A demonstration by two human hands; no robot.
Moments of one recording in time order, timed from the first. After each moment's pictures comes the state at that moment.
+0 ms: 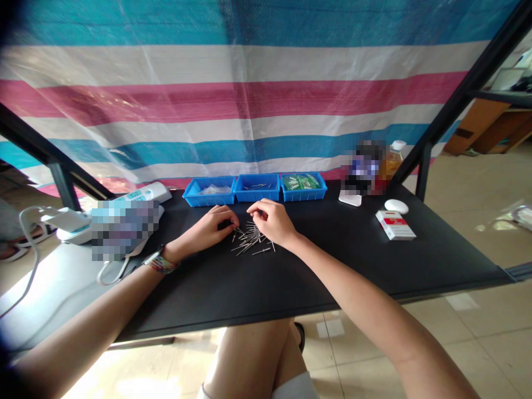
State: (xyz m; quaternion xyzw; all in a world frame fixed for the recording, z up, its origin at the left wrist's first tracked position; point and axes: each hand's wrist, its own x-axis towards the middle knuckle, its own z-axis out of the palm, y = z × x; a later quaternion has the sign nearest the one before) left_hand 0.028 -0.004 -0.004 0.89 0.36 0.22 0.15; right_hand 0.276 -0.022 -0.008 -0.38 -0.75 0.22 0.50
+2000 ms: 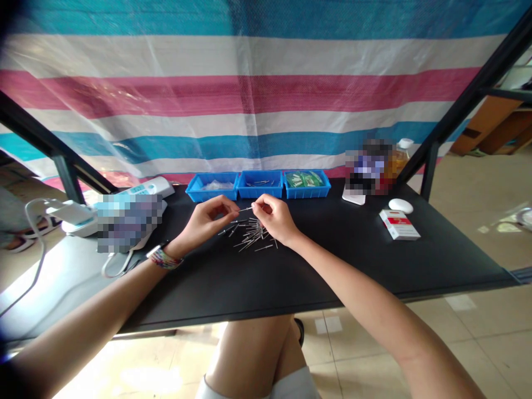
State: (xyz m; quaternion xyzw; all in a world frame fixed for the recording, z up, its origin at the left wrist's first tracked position) left_hand 0.046 -0.028 0.019 0.74 0.36 0.43 0.36; right_hand 0.270 -0.028 -0.006 -0.38 -0.65 0.41 0.51
